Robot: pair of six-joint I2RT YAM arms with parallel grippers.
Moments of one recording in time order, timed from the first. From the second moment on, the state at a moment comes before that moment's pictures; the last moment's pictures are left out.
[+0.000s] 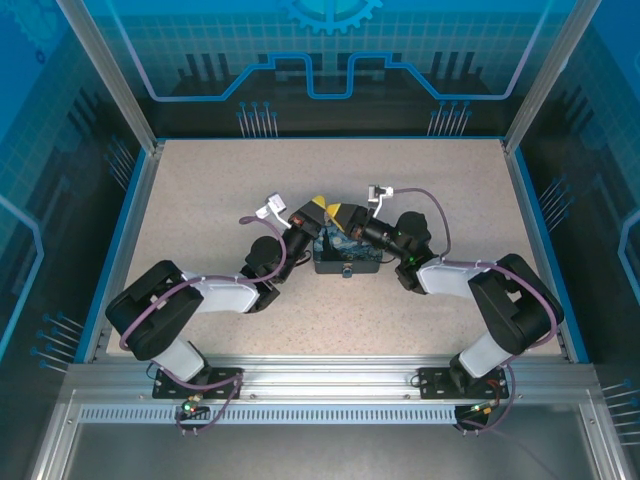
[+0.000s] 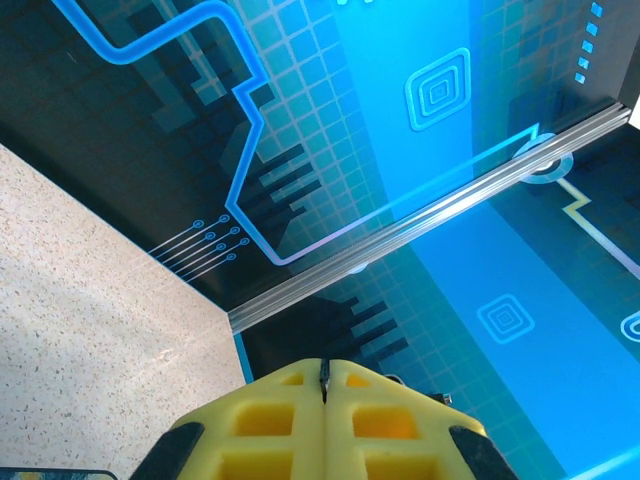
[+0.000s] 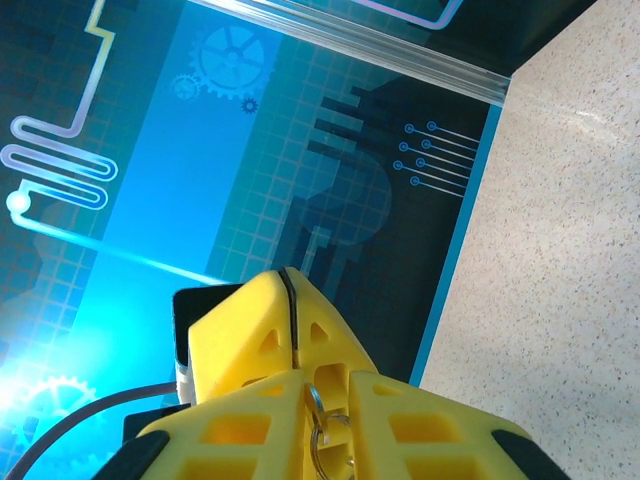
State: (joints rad) left arm -0.72 1.58 0.59 1.23 -0.27 -1.06; right arm 0.53 1.58 0.63 1.06 -0.50 1.31
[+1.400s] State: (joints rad) left arm -0.72 1.59 0.59 1.24 -0.29 -1.06; right arm 0.53 1.58 0.64 1.08 -0.53 1.31
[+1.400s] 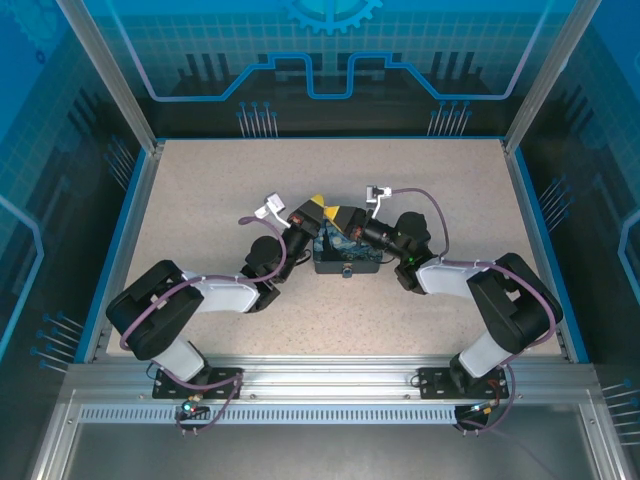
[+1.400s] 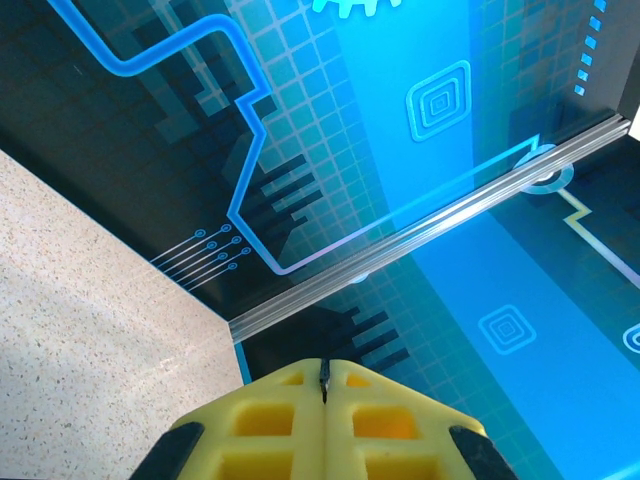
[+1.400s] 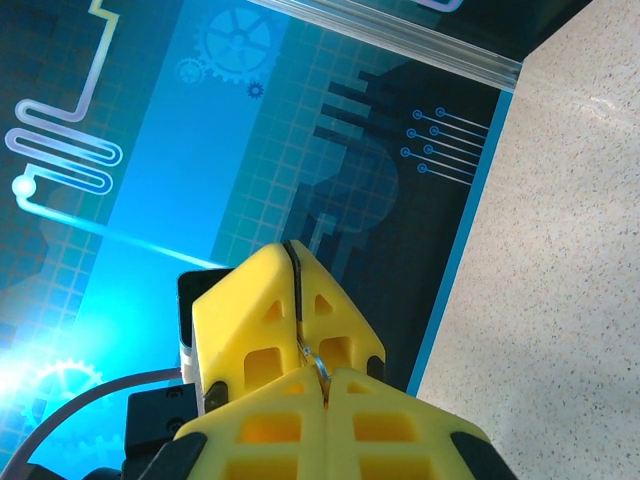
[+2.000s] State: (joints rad) left arm -0.72 1.59 0.57 1.25 -0.30 -1.06; right arm 0.52 1.58 0.64 1.05 -0.55 1.30
